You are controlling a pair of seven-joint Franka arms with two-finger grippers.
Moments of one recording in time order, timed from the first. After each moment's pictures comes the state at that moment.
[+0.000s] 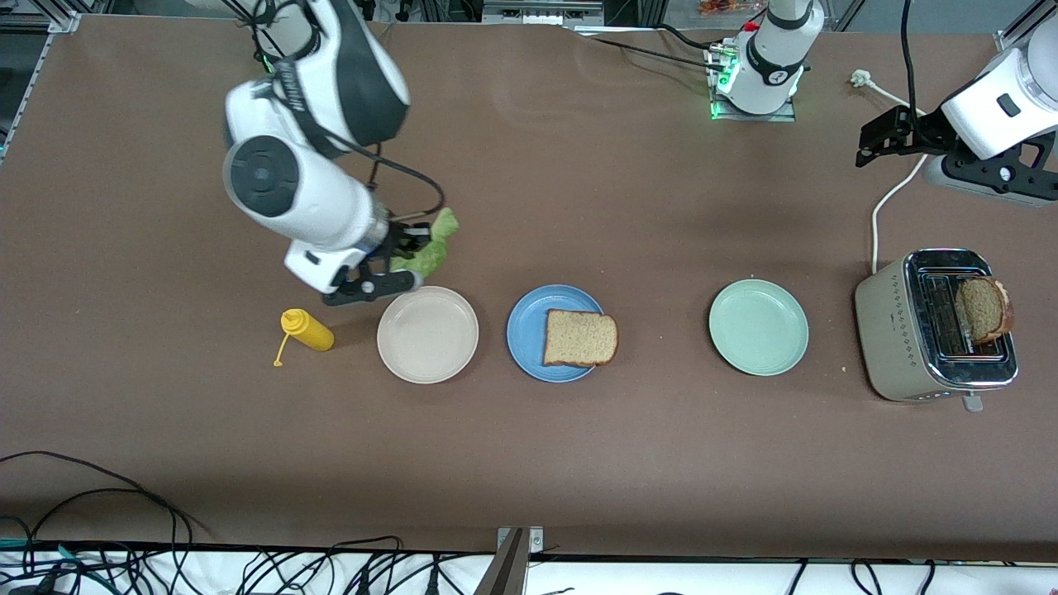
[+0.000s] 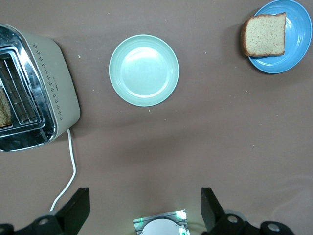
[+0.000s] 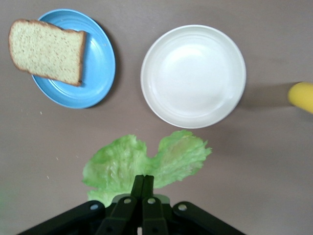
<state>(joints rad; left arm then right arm) 0.02 -0.04 -0.09 -1.61 -0.05 1.41 0.13 0.85 0.47 -0.46 -1.39 0.38 1.68 0.19</state>
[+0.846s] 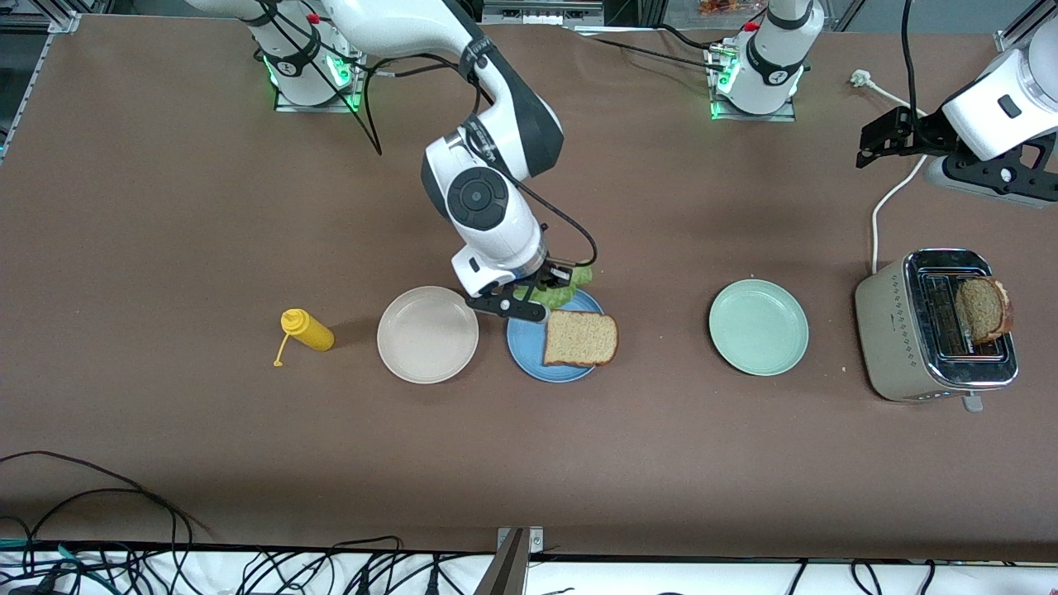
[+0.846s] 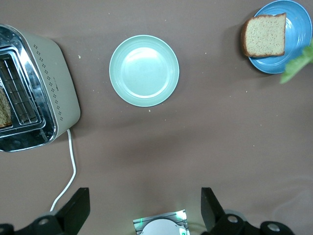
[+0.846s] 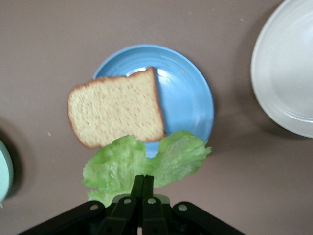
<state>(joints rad) 0.02 -0.03 -0.09 -1.61 -0.05 1.41 0.13 1.00 0.87 -0.48 -1.08 0.59 1.95 0.76</state>
